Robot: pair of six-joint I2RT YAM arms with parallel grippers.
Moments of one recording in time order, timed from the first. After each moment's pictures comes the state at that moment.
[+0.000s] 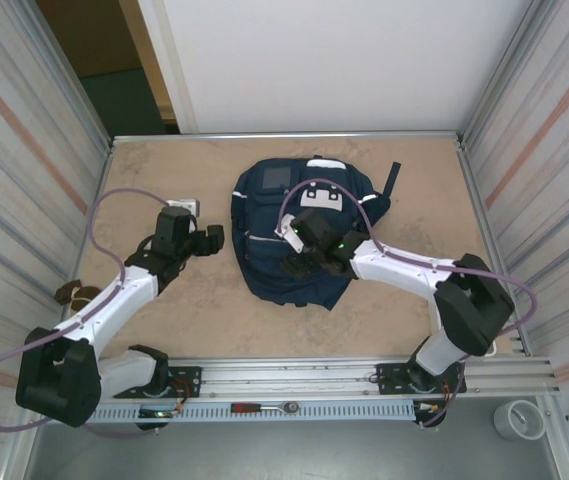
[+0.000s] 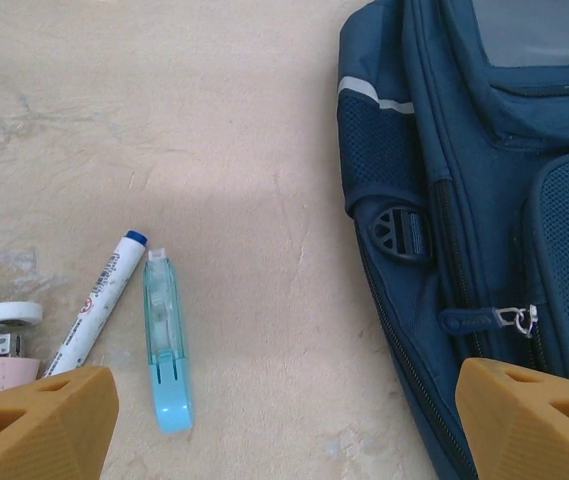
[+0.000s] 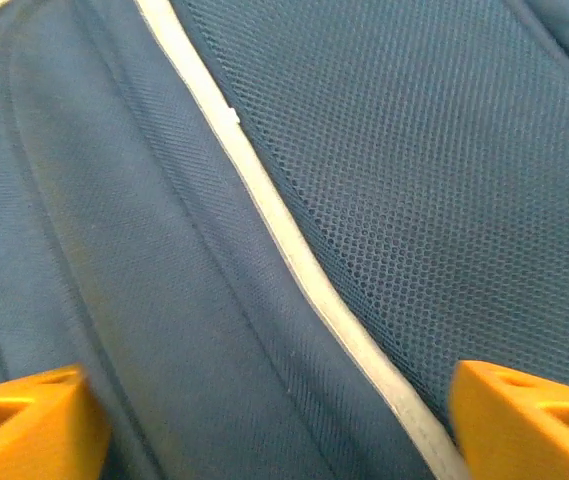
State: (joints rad) left arm -0.33 1.15 0.67 -0.21 -0.13 -0.26; right arm 0.83 1.58 1.01 -0.32 0.16 -0.16
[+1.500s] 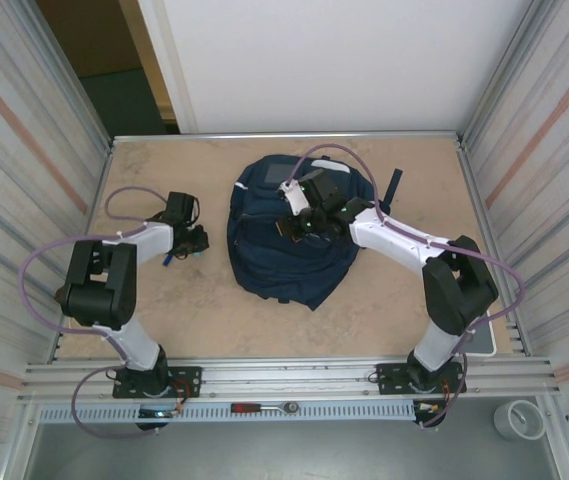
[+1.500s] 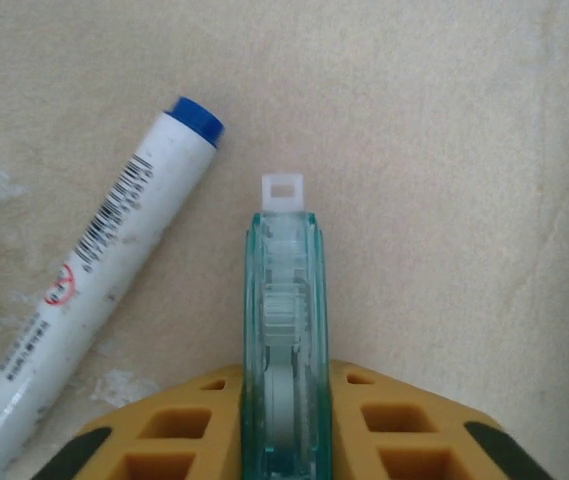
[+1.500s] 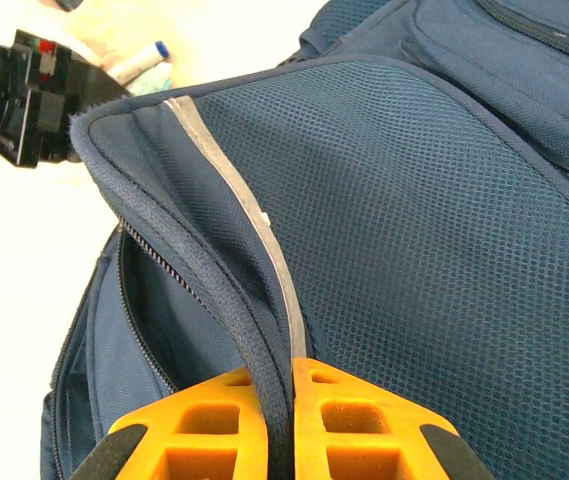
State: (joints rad) left arm -0.18 1.68 0.90 -0.32 -0.03 -0.34; right arm 0.66 1.70 1.25 -0.34 -0.25 0.14
